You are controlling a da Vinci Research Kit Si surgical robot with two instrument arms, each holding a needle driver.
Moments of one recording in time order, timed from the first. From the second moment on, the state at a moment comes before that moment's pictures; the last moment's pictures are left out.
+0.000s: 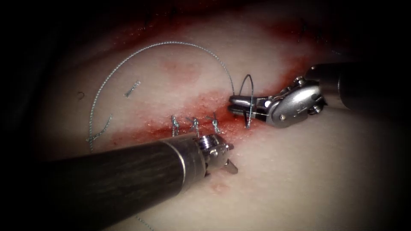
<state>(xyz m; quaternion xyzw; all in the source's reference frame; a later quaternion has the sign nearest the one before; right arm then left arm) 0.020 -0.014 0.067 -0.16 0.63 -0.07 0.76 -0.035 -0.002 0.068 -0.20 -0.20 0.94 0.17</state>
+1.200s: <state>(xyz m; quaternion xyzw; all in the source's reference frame) 0.020 -0.011 0.067 -0.08 0.63 -0.03 0.77 -0.034 -0.005 0.073 -0.22 -0.21 0.94 0.16</state>
